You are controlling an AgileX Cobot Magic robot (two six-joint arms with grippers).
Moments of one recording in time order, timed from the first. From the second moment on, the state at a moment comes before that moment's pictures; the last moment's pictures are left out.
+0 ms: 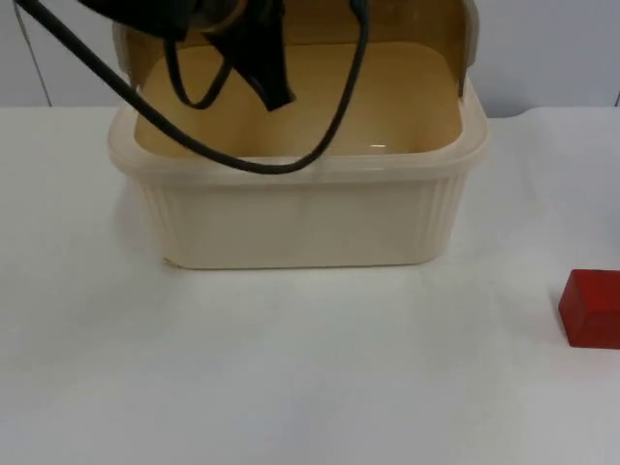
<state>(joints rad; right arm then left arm) 0.09 0.98 -0.96 -0.24 0.49 0.21 -0.59 1.87 -1.23 1.75 0.44 -0.89</state>
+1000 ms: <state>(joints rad) 0.09 0.98 -0.96 -0.23 0.49 0.21 -0.24 1.27 -1.05 0.51 0.31 -0.69</state>
